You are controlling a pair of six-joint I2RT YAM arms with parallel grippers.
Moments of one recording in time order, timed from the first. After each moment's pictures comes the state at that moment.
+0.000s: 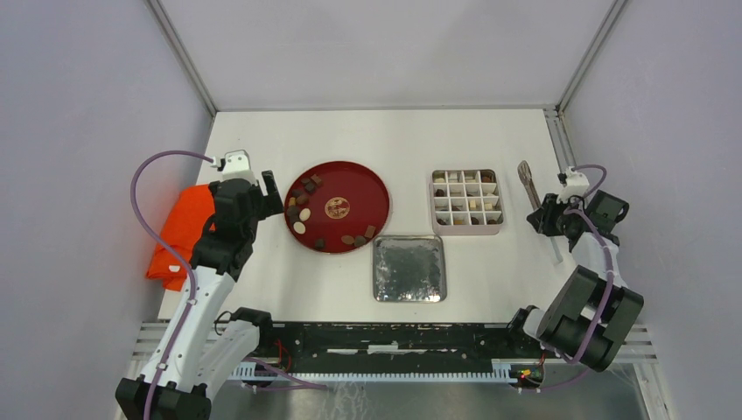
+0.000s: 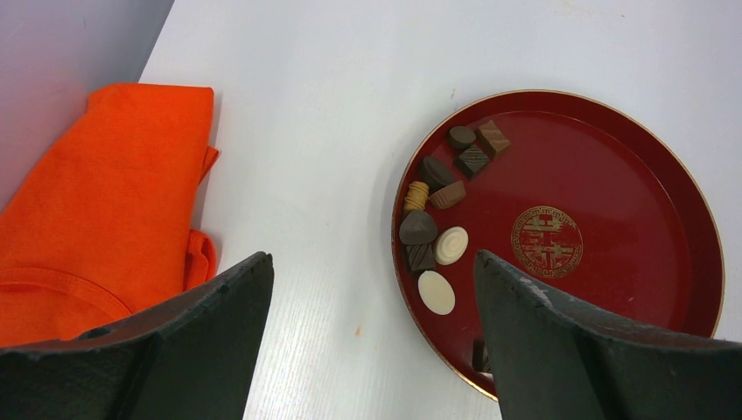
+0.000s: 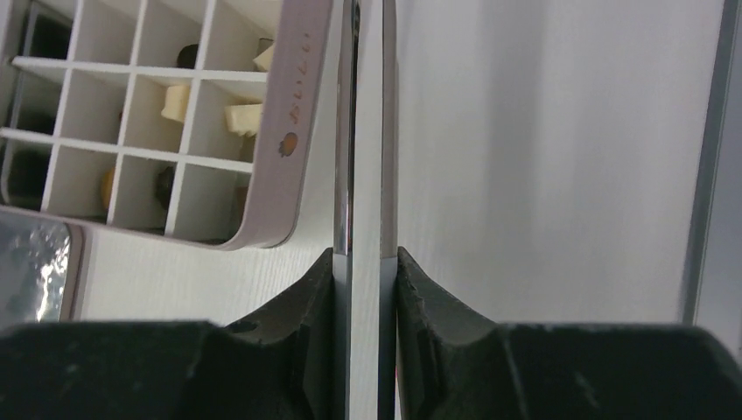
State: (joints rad) left arm -0.19 0.80 0.78 -0.41 -0.36 -0.19; right arm -0.57 1.23 0.67 -0.27 -0.72 -0.40
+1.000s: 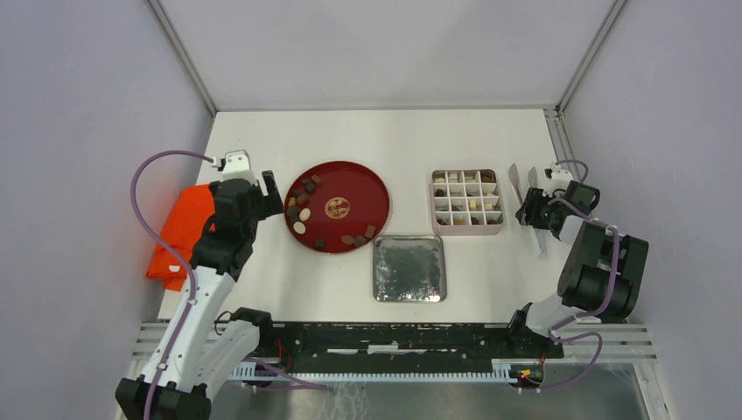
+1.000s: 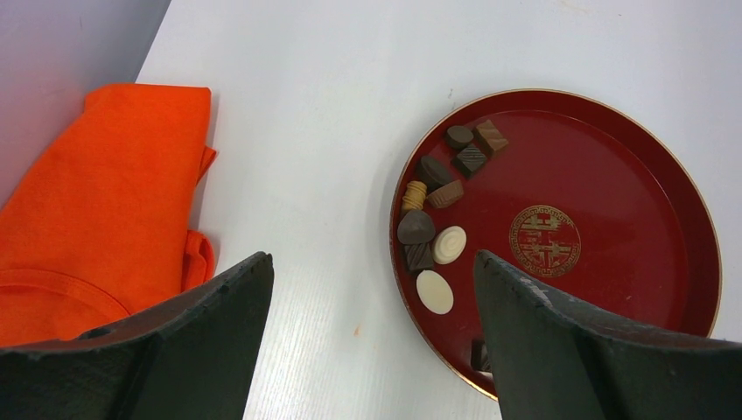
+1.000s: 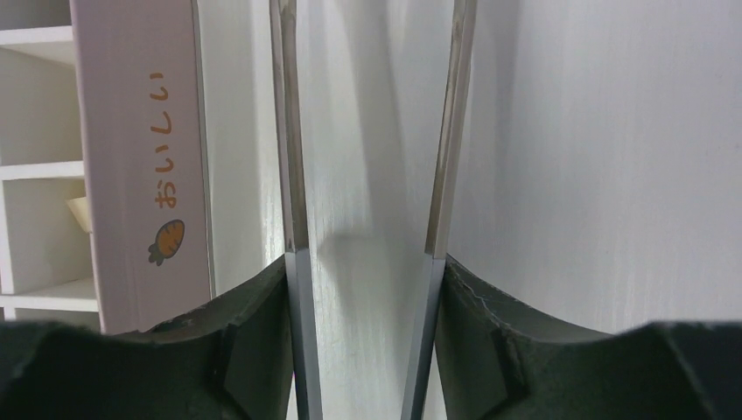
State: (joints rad) left arm -0.19 0.80 0.78 -0.41 -0.35 -0.19; right arm -0.42 1.54 0.64 0.09 -0.40 -0.14
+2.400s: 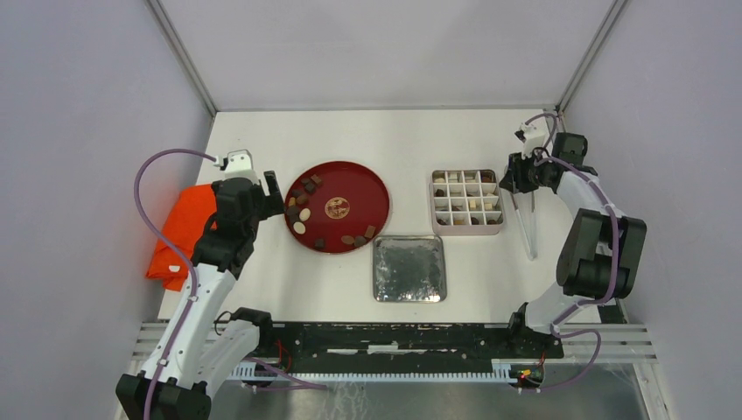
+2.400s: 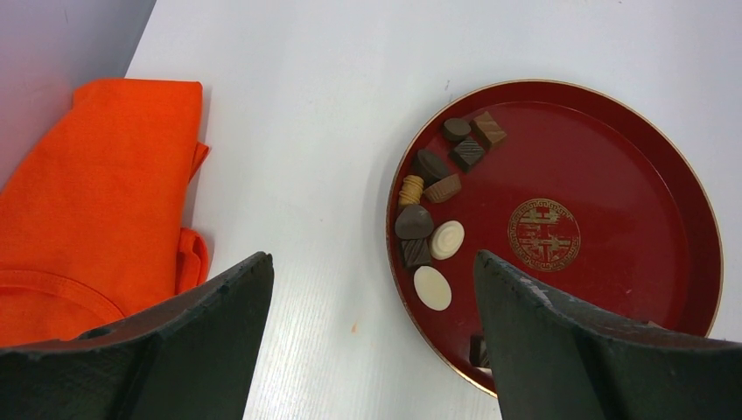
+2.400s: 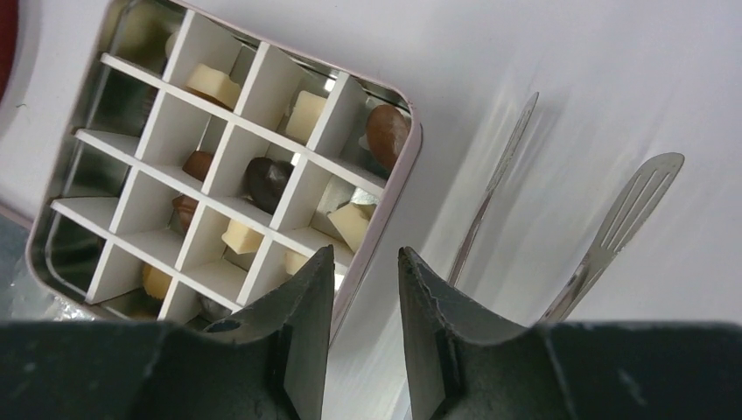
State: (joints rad) left arm -0.19 0.82 0.78 -0.41 -0.34 -0.19; right arm -0.26 1.62 1.09 -0.36 -0.61 -0.39
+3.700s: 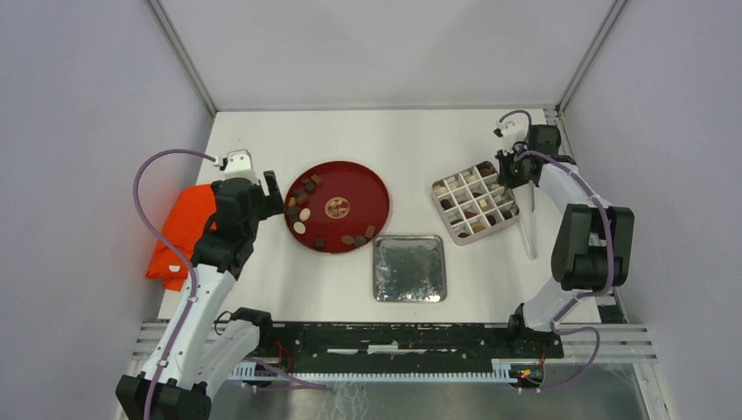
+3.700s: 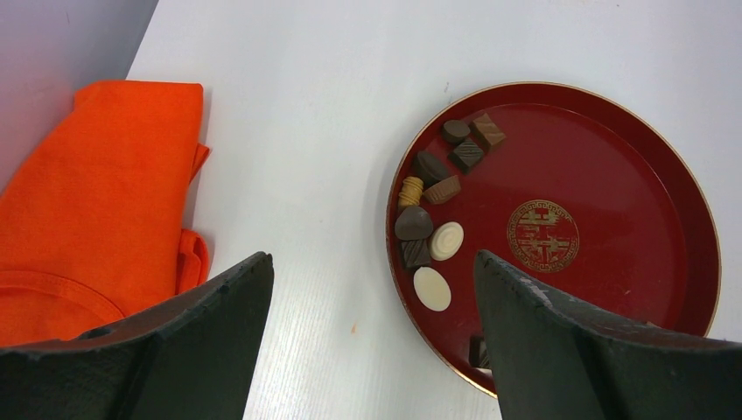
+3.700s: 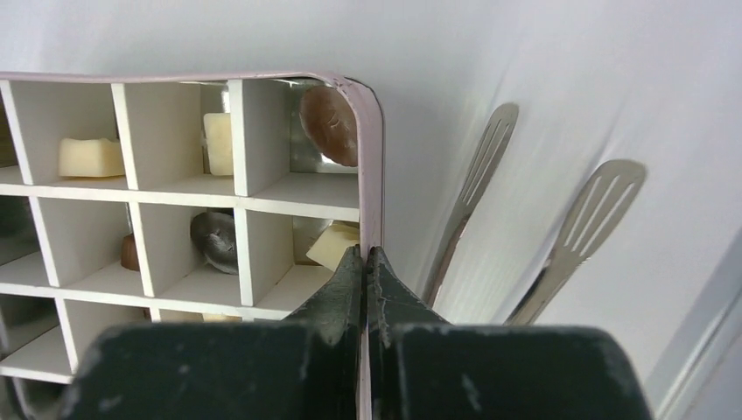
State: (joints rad) left arm -0.19 0.81 0.78 -0.41 -0.34 -0.19; right arm -0.10 1.71 1.17 -0.40 -0.28 -0.37
